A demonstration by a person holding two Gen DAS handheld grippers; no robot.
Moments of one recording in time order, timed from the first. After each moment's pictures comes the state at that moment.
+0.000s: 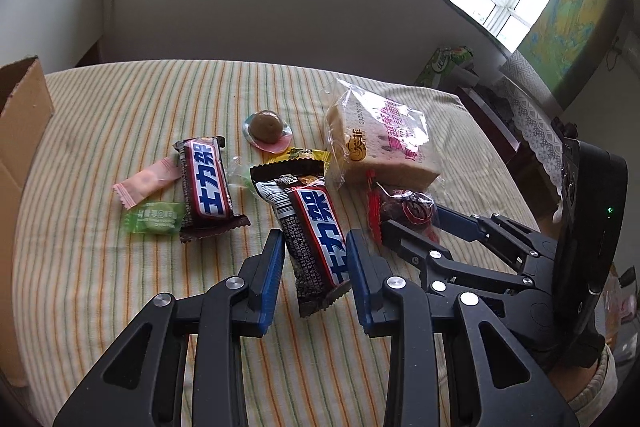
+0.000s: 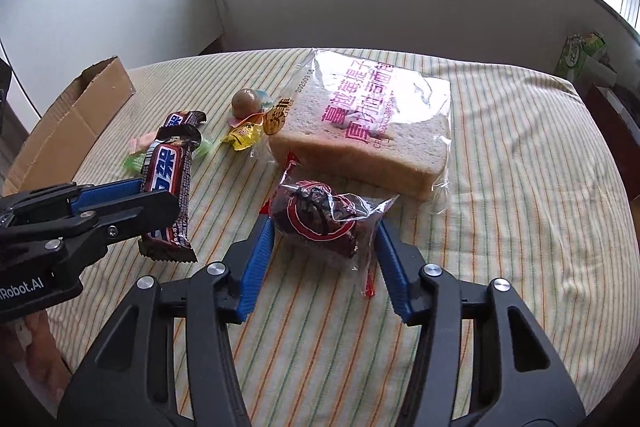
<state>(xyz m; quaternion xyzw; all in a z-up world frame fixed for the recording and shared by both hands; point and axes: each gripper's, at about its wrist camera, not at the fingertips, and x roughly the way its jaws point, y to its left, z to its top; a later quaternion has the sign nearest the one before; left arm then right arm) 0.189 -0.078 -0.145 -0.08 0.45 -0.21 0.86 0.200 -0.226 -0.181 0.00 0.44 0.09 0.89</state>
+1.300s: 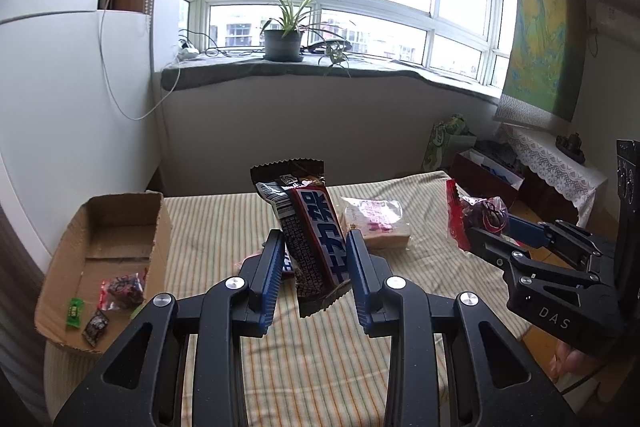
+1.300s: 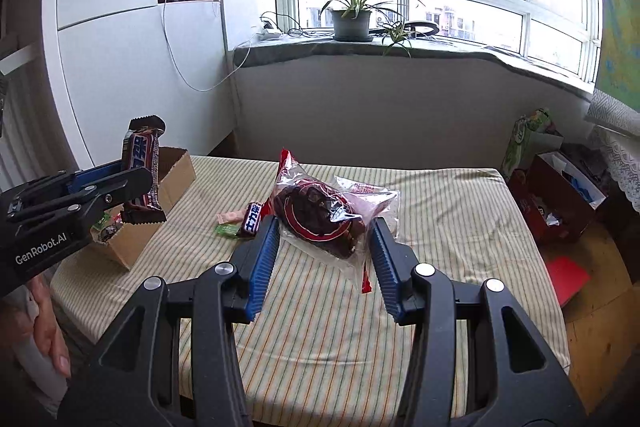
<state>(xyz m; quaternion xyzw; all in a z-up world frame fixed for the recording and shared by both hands) 0.077 -0.036 -0.021 -0.01 0.27 -0.16 0.95 0.061 -0.201 -0.031 -0.01 0.28 0.06 0.96</state>
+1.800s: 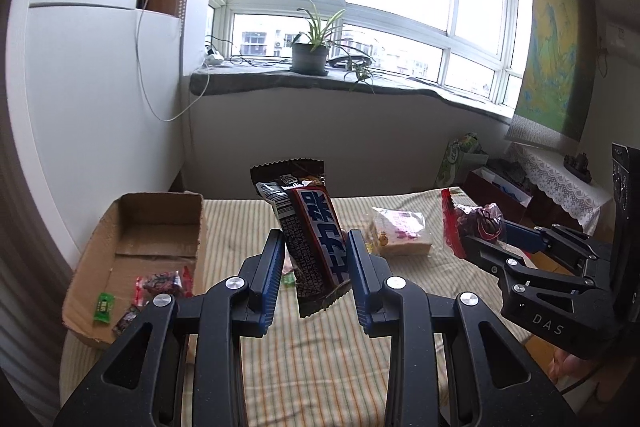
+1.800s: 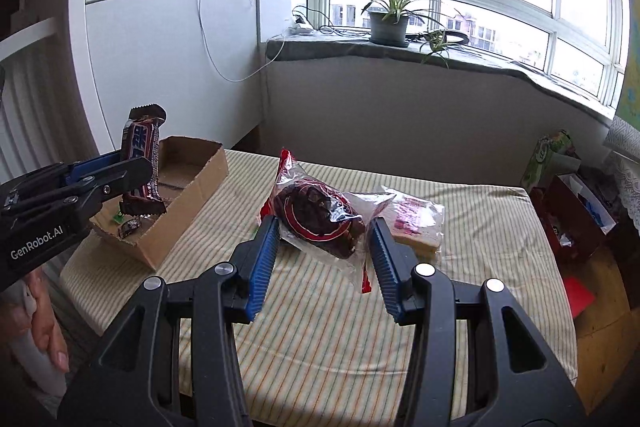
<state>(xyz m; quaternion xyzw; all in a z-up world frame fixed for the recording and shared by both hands) 0.068 0.017 -0.018 -0.03 0.25 -0.13 0.96 0.080 -0.127 -0.029 -0.05 0.29 0.10 0.95</state>
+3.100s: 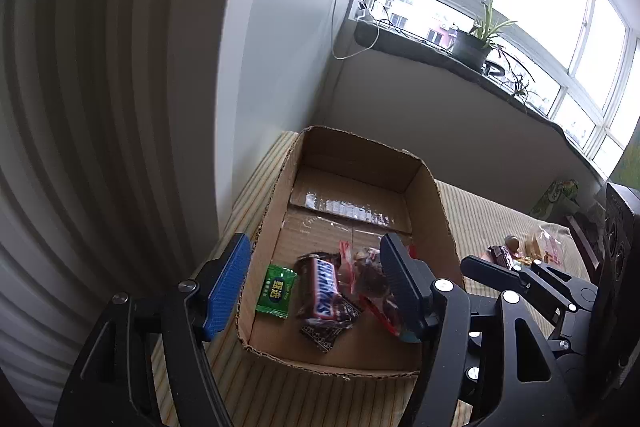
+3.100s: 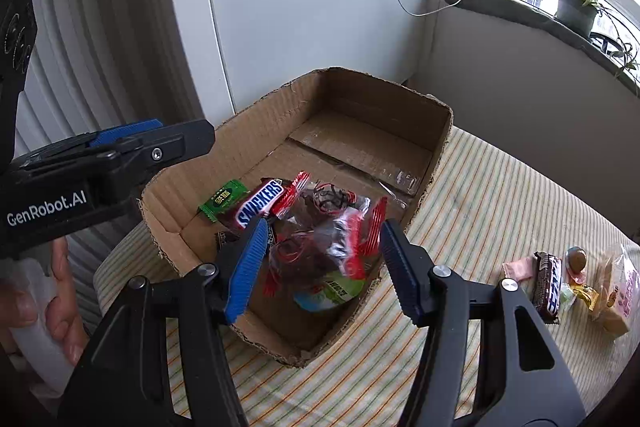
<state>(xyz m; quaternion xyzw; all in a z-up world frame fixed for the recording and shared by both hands) 0.108 0.218 -0.090 -0.14 0.32 0.02 0.93 0.178 0.092 -0.121 -0.11 0.37 0.28 0.88</state>
